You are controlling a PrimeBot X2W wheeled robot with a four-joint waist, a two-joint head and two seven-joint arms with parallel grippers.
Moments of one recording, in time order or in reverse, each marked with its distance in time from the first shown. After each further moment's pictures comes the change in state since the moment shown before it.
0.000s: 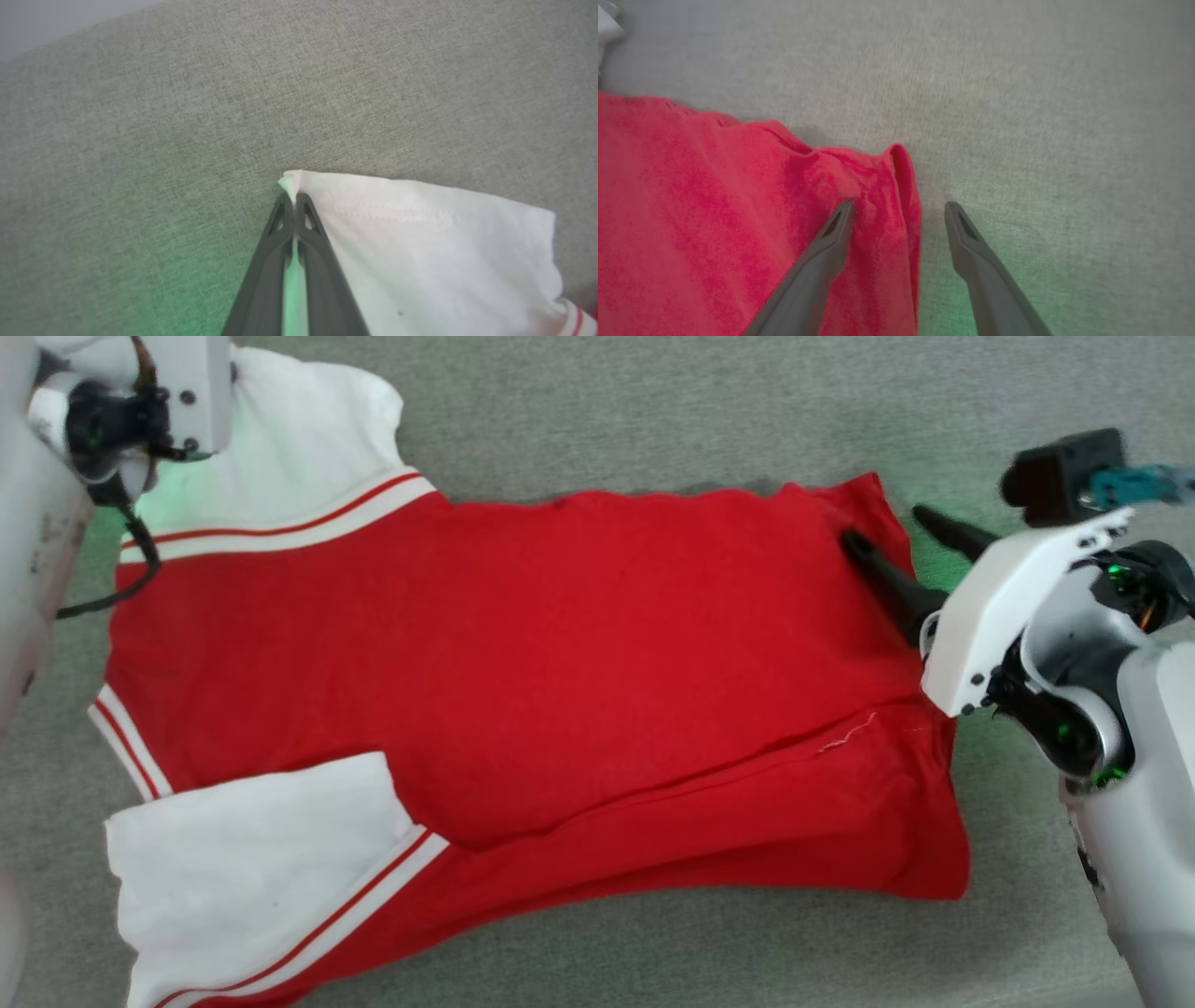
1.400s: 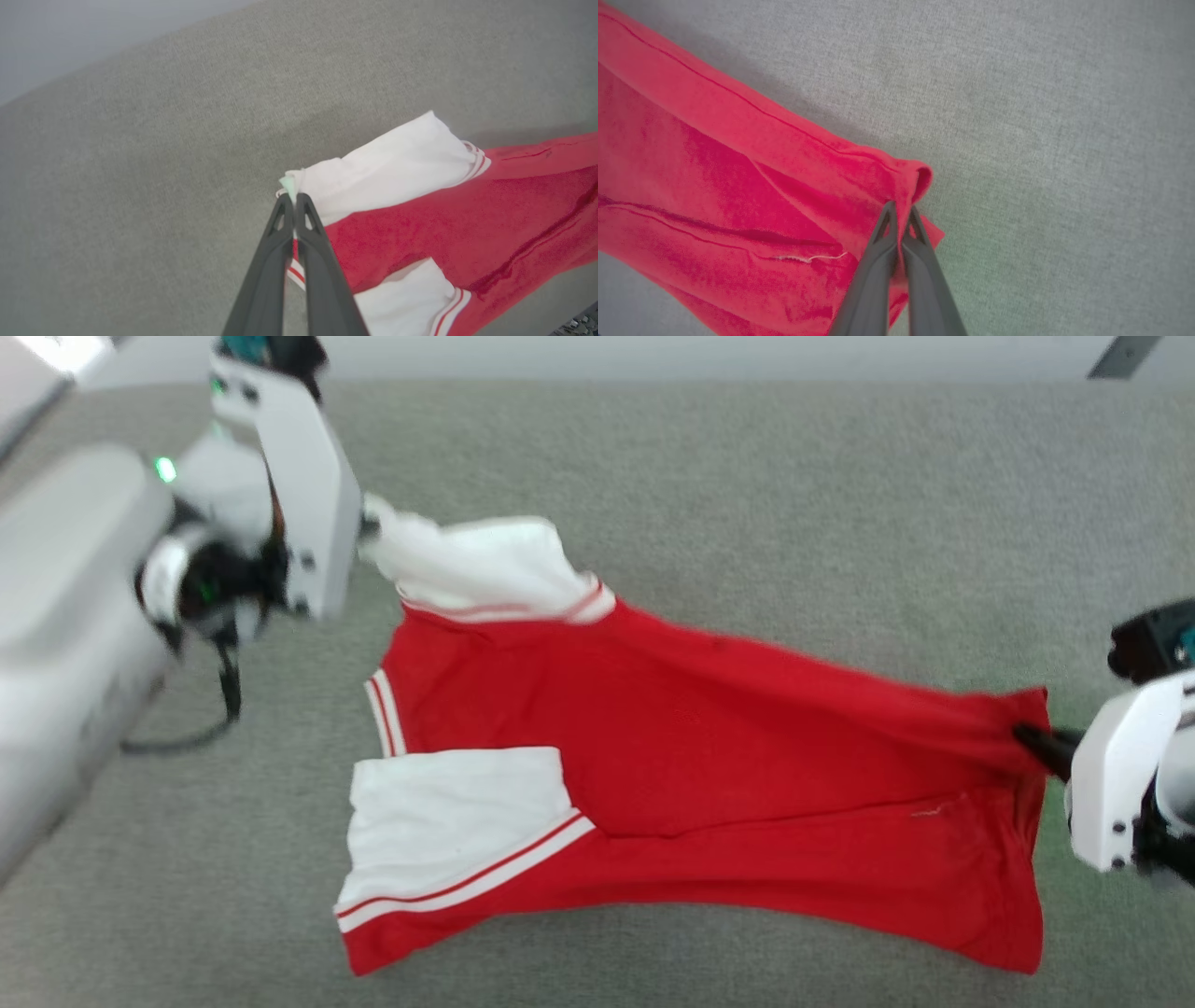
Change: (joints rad) left arm 0.204 0.154 -0.039 -0.531 -0.119 0.104 0.080; right arm 0.275 -0.252 -0.057 -0.093 0.126 0.000 0.245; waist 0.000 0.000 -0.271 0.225
